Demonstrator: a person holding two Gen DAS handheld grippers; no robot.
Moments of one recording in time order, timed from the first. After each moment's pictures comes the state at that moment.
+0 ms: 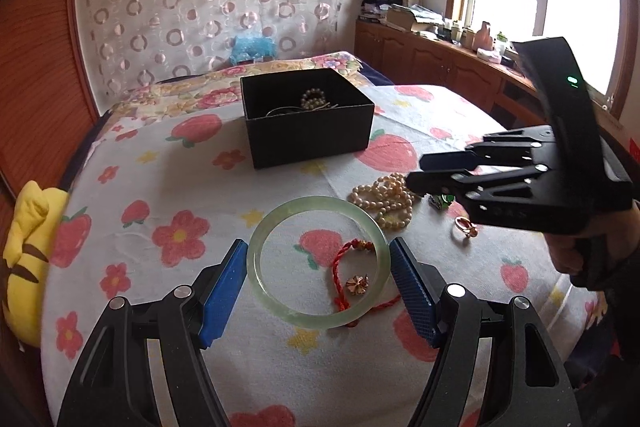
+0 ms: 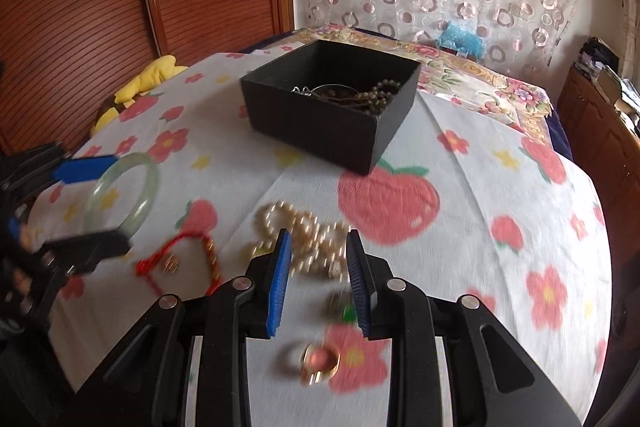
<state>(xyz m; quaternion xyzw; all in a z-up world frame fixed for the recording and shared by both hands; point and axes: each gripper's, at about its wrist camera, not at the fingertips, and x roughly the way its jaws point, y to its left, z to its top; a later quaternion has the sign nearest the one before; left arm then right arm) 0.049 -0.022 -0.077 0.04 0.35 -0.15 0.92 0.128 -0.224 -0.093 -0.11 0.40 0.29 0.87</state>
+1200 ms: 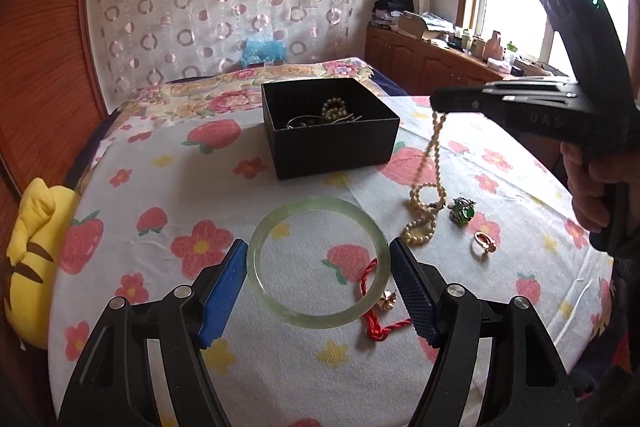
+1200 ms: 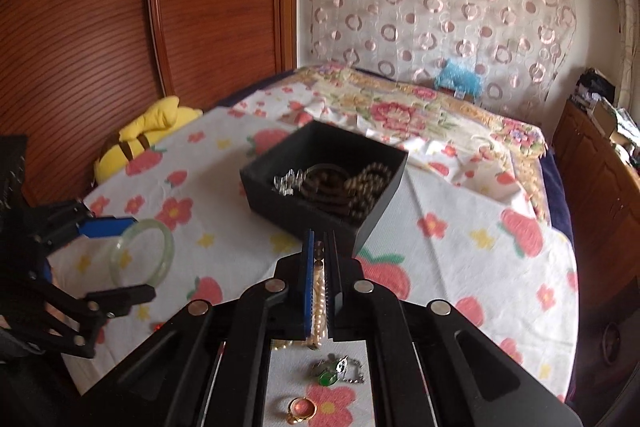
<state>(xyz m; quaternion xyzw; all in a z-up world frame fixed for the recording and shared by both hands) 0.062 -0.005 -0.074 0.03 0.34 -0.13 0.93 0.142 -0.230 -0.022 -0.10 0.33 0.29 0.89</state>
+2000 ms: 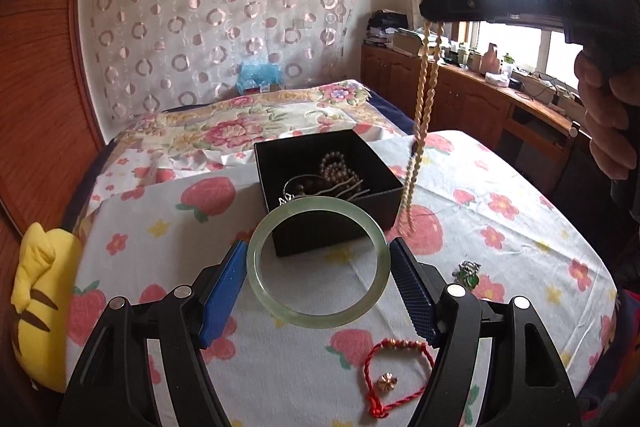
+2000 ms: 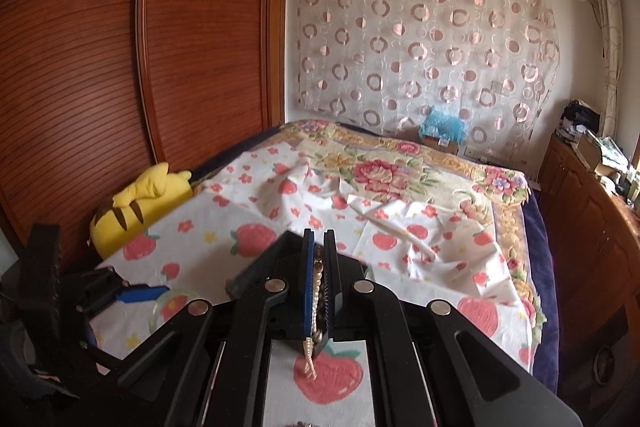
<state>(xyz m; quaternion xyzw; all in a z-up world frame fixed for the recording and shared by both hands) 0.106 -0.019 -0.039 0.05 0.31 -0.14 0.94 0.180 -0.234 0.079 -0.08 0.26 0.28 0.92</state>
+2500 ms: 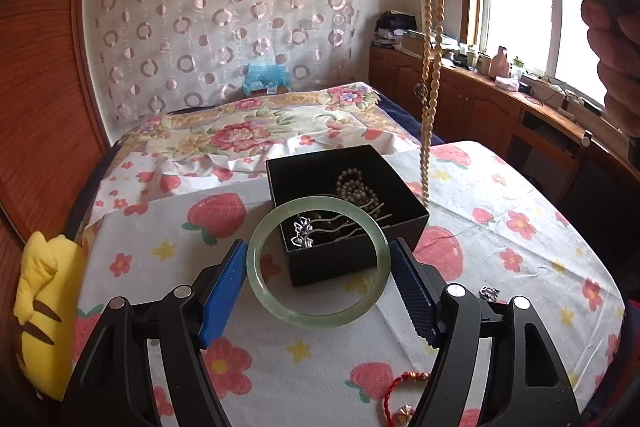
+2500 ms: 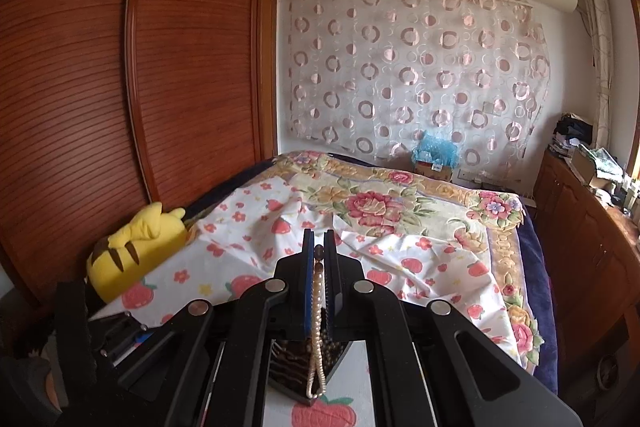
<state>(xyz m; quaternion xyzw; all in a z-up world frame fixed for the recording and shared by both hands) 0.138 -0.016 -0.034 0.05 0.31 -0.13 0.94 0.211 -0.230 0.128 -0.06 0.22 0.27 0.94</state>
